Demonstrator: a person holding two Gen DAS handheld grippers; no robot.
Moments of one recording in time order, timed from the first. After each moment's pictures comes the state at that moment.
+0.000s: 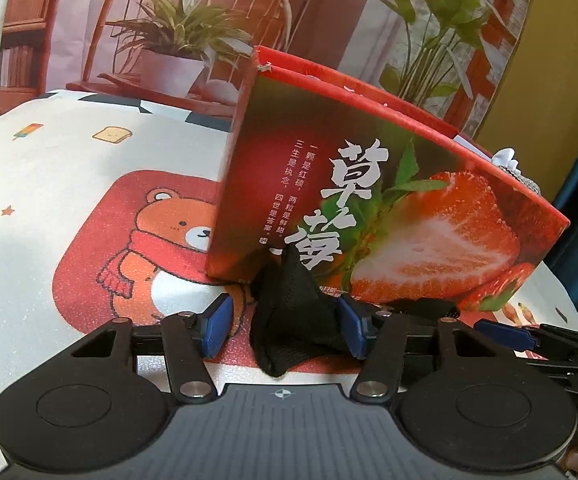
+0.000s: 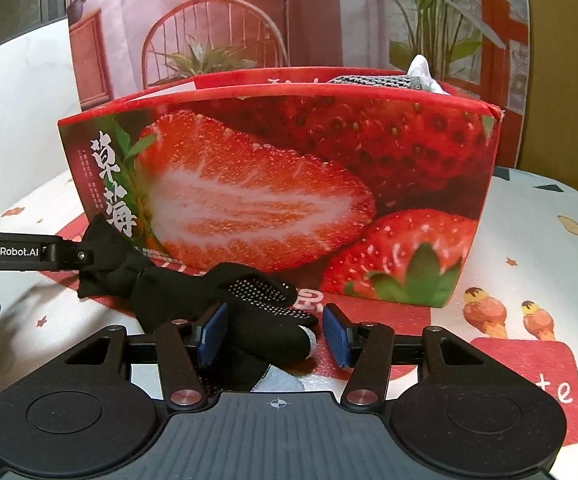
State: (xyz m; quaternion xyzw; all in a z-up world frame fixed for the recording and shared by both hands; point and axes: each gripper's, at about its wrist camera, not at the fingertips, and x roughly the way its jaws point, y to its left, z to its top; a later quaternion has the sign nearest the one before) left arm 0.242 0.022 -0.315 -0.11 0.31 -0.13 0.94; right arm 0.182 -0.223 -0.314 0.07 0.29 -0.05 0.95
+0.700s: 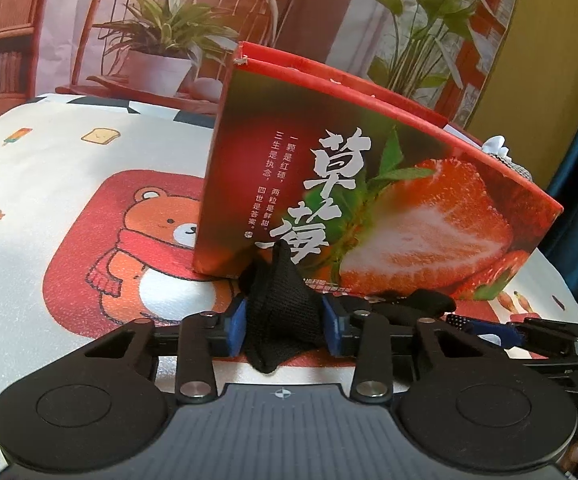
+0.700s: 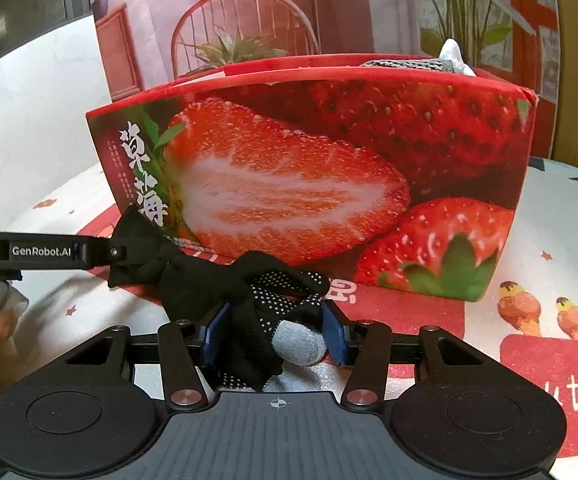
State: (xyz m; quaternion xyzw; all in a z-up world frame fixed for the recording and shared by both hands) left arm 0.240 0.018 -0.319 -0.09 0.31 -0.14 0.94; right arm 0.184 -0.225 -0.315 0.08 0.30 0.01 0.95
